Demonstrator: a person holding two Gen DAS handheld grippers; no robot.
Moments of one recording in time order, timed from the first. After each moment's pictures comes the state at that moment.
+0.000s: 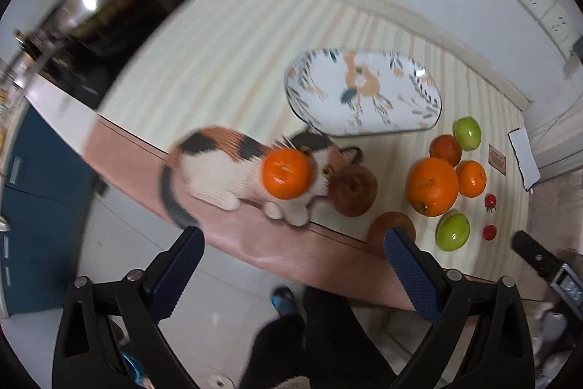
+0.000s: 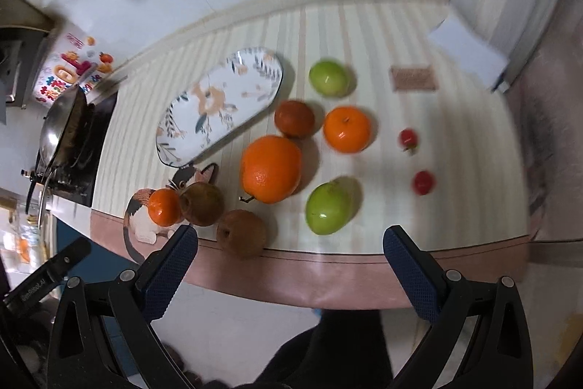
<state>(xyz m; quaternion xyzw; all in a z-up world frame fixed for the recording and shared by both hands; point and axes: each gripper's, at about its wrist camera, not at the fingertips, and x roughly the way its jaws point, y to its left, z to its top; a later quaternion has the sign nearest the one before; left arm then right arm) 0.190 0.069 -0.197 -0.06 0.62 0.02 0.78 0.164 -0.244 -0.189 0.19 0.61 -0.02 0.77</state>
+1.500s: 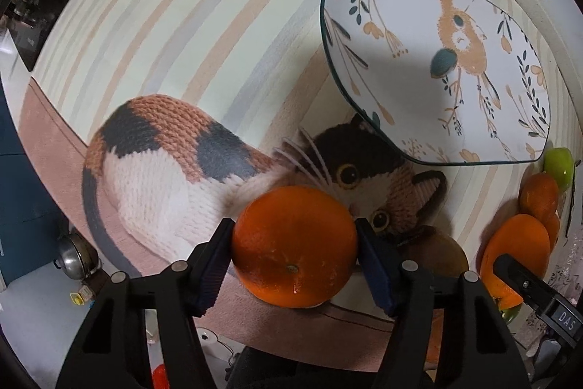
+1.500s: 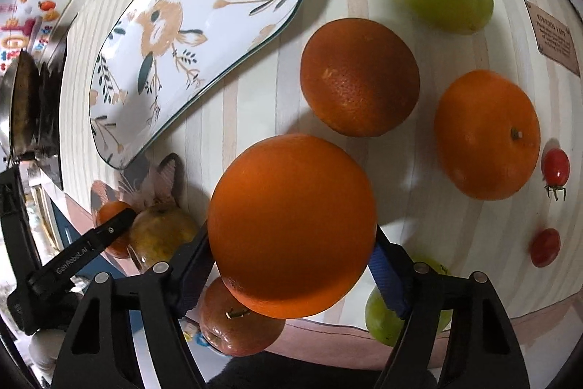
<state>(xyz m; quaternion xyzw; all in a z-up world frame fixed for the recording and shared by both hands) 0.277 0.105 -0.341 -0.09 0.72 0.06 0.68 0.284 -0.170 -0.357 0.18 0.75 0.02 0.64</state>
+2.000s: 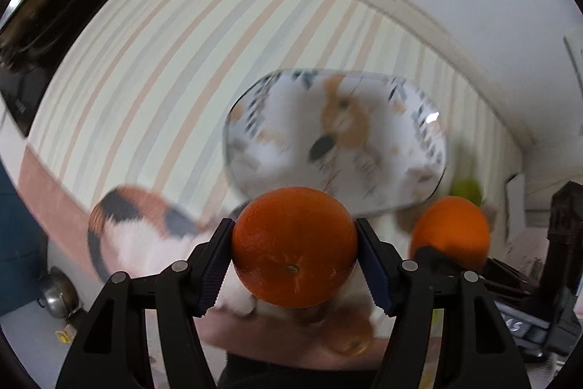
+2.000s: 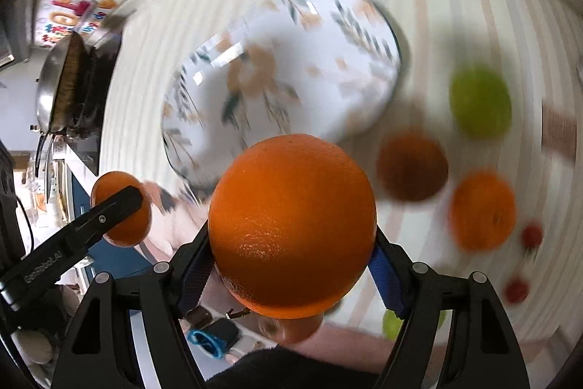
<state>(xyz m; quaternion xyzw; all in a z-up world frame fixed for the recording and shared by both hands) 0.344 0.066 -0.240 -0.12 0.67 -0.01 0.73 0.346 -0.135 -0.291 0.15 0.70 0.10 0.69</state>
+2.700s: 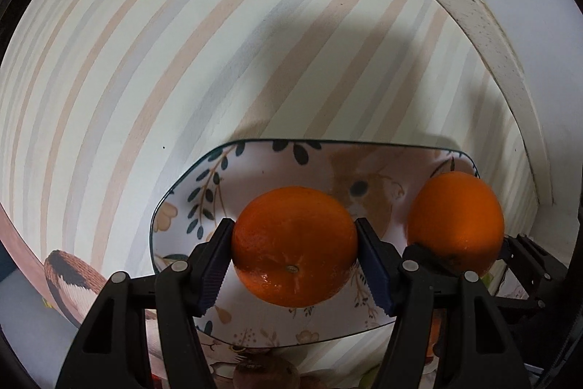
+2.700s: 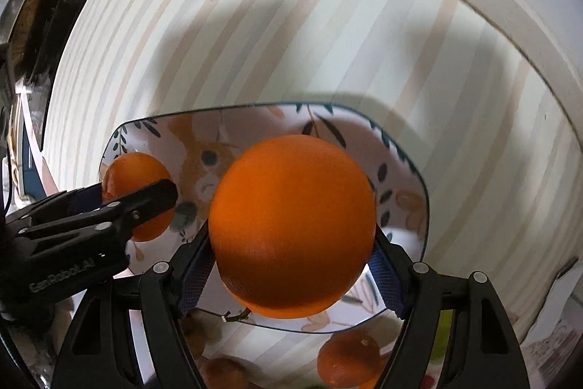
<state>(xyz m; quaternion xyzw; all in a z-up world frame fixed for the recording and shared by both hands) 0.444 0.042 -0.335 -0.18 0.75 0.03 0.64 0.503 -0.121 -0.356 -0.03 0.77 0.14 0.62</state>
